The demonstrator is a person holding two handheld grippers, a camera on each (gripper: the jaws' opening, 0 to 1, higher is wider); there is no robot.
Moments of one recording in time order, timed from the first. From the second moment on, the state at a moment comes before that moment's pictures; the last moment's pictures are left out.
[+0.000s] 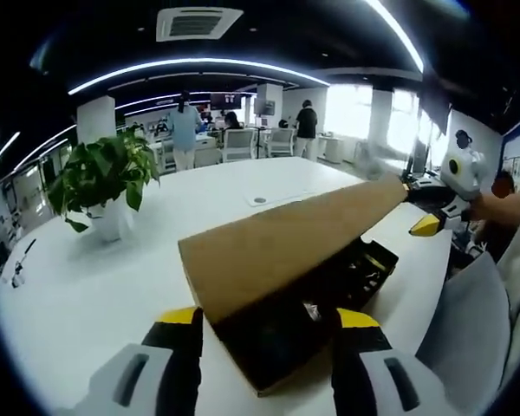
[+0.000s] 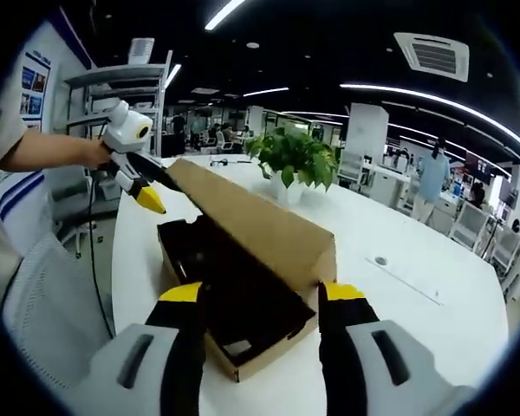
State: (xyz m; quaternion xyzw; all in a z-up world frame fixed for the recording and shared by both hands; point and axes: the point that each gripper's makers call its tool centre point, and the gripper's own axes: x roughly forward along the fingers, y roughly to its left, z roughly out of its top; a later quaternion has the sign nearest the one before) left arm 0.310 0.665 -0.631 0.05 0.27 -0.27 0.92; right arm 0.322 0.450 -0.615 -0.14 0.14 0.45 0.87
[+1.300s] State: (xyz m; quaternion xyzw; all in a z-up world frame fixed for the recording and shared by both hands) left arm 0.394 0.699 -0.604 0.10 0.24 -0.18 0.95; right arm 0.398 0.453 -0.587 -0.14 0.11 0.43 0.89
